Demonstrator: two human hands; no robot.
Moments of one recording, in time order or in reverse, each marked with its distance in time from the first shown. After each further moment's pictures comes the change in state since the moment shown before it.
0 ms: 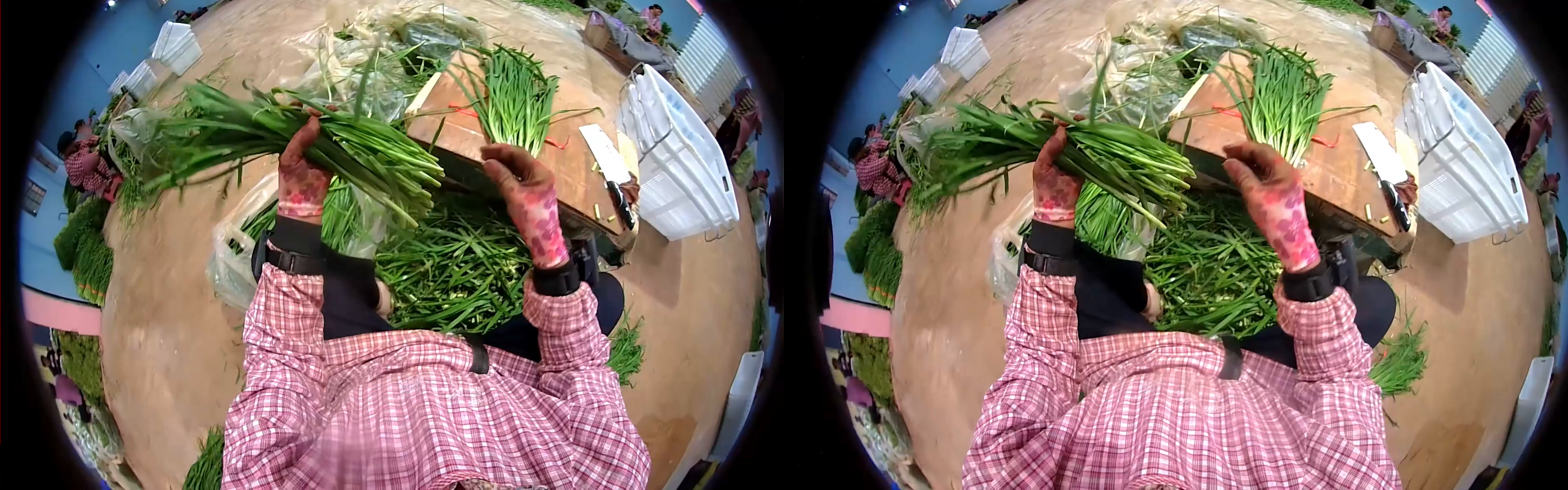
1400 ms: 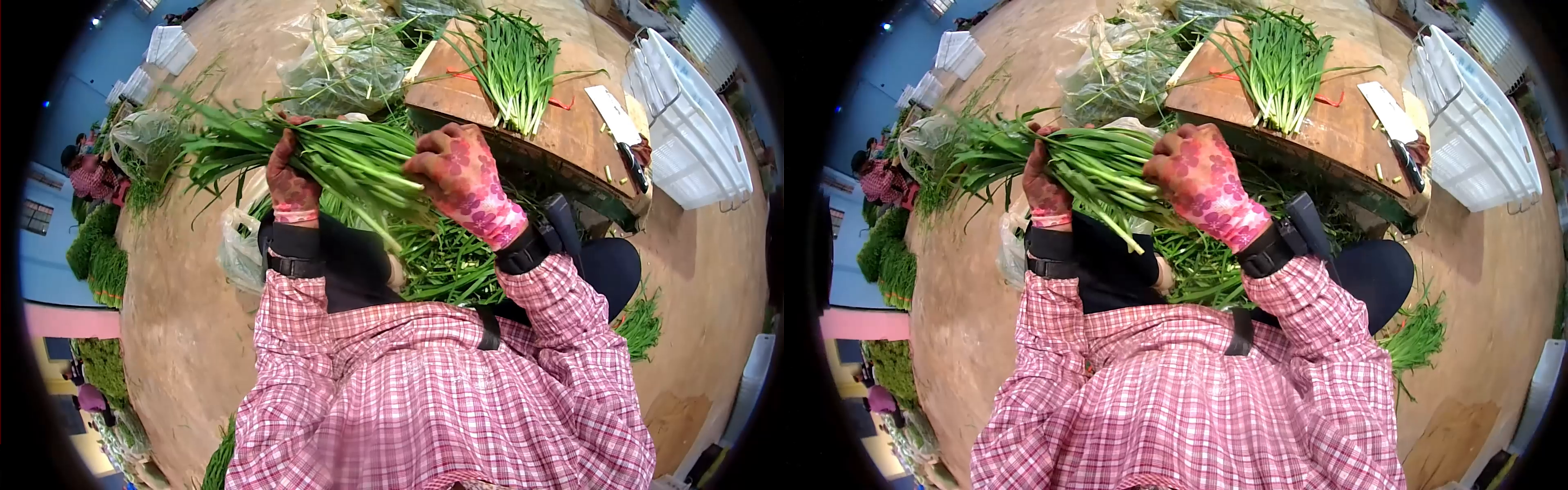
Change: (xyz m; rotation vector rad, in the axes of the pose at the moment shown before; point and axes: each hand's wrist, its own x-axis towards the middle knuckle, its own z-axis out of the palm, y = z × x) left_hand -0.040 -0.003 -0.008 -0.244 -0.200 -0.040; right_hand -0.012 0.002 0.055 -0.656 -0.223 -0.738
